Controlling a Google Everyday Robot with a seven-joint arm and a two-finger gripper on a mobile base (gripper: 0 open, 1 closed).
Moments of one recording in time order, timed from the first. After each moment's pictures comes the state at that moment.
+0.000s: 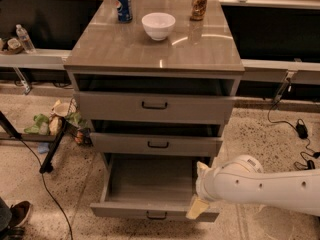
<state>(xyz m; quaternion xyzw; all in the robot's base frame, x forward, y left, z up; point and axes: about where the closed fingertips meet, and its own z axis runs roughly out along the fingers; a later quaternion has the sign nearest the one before) 0.467 -0.124 0.495 -0.59 0.78 0.02 0.21</state>
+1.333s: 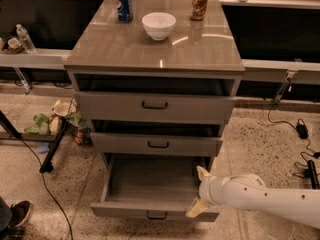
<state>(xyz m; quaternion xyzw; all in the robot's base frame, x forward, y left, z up) 0.498 -0.134 0.414 -0.58 0.76 0.06 0.30</state>
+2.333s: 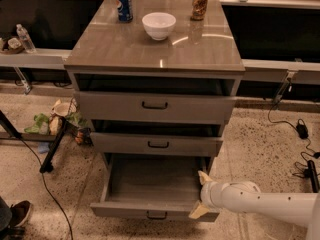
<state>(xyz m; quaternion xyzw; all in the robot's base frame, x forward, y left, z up) 0.516 -0.158 0.335 -0.59 0.75 0.05 0.30</state>
